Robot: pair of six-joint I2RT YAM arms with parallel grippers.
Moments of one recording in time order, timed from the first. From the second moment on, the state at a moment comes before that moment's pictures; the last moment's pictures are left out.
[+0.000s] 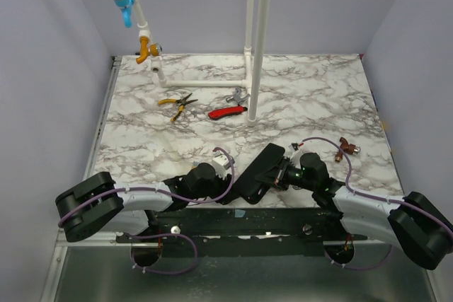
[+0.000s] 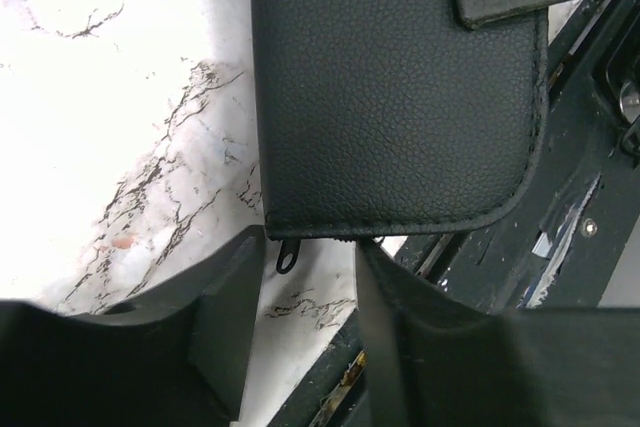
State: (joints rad) left arm -1.04 1.24 0.26 0.43 0.11 -0.55; right arm 0.67 1.04 0.11 0.49 -0.35 1.20
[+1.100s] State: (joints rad) left arm -1.06 1.24 0.29 0.32 0.04 -0.53; right arm 0.67 1.28 0.15 0.55 -0.26 1.18
